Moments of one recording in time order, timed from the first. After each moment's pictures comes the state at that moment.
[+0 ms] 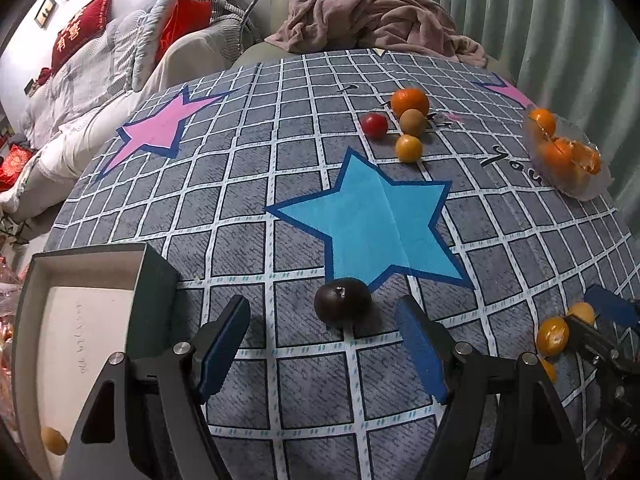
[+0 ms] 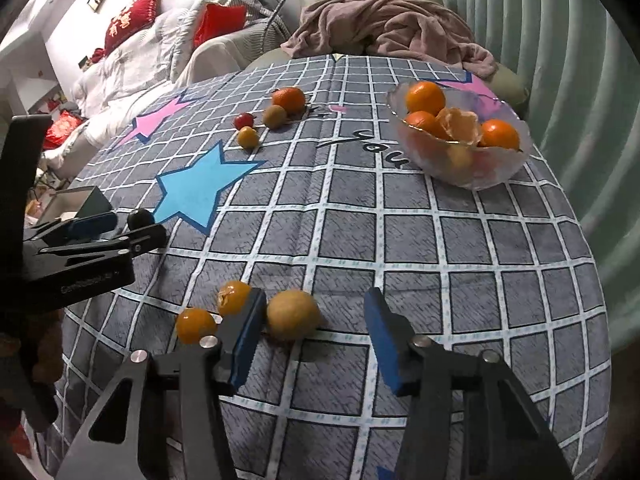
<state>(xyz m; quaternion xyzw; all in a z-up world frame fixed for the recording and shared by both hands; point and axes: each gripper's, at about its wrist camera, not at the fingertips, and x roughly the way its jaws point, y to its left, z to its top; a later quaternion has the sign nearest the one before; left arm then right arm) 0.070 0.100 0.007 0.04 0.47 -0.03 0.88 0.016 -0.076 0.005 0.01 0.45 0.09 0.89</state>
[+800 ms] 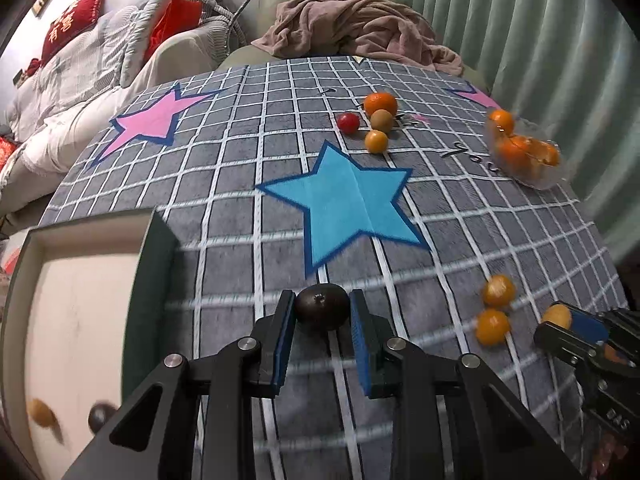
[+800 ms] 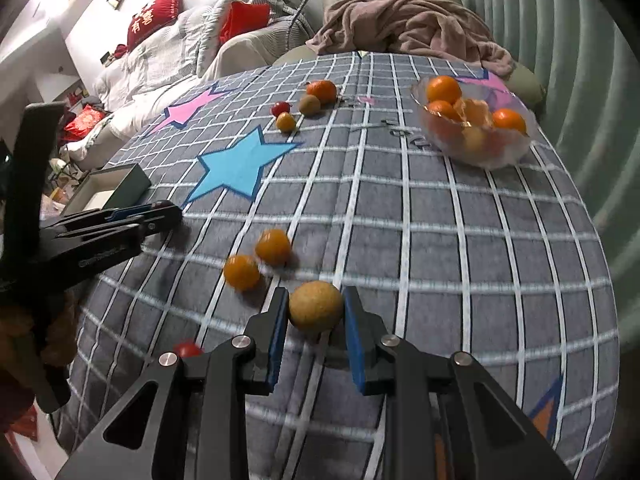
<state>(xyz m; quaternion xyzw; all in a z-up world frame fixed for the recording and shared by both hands) 0.029 0.106 0.021 0.01 0.46 -0.07 0.88 -0.025 -0.077 0.011 0.04 0.46 0.13 0.88</state>
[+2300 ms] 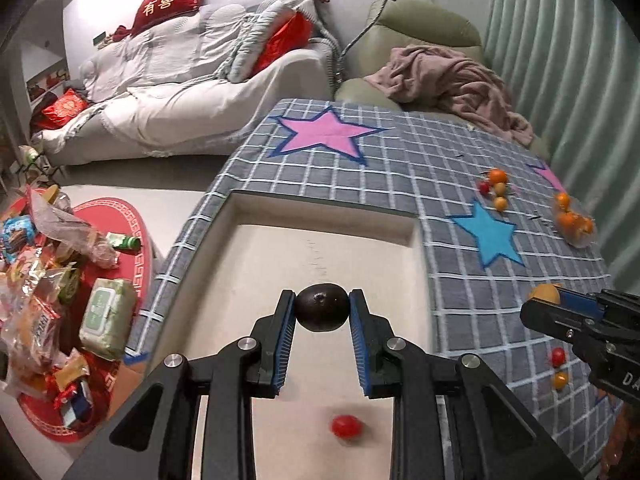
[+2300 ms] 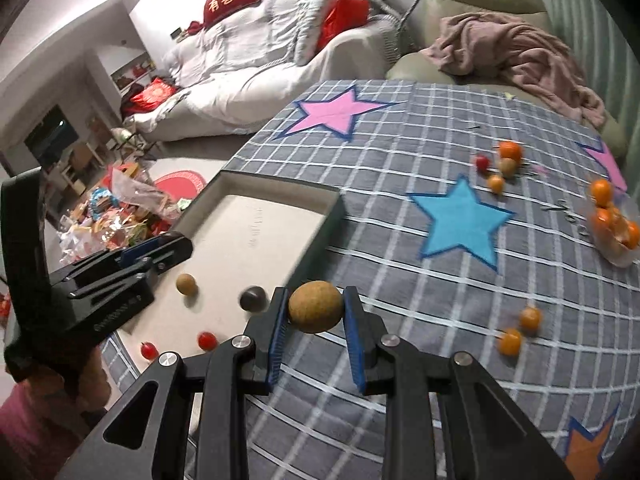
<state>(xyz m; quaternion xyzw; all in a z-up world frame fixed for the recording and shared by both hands) -0.044 0.284 0.079 -0.05 0.42 0.05 0.90 -0.019 0.119 0.084 0.01 0.46 0.26 0.85</state>
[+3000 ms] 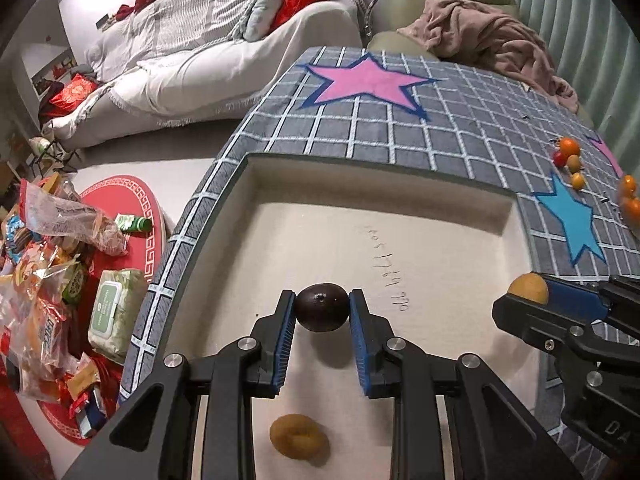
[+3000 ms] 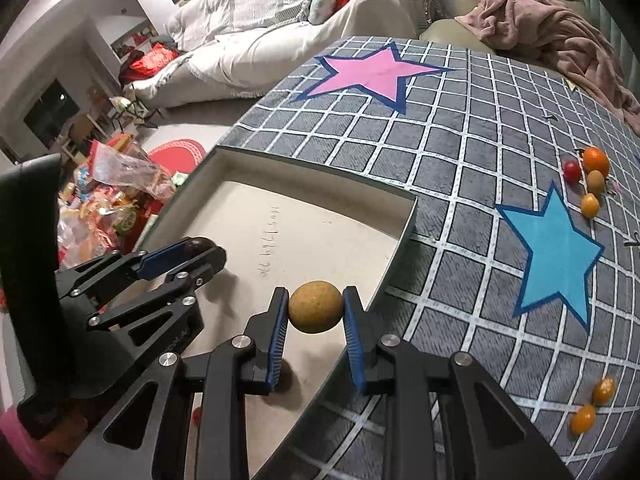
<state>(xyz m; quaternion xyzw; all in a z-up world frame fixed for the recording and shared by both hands) 0.016 0.311 0.022 -0.02 0.49 0.09 0.87 0.046 0.198 0.031 -0.02 0.51 0.27 0.82</state>
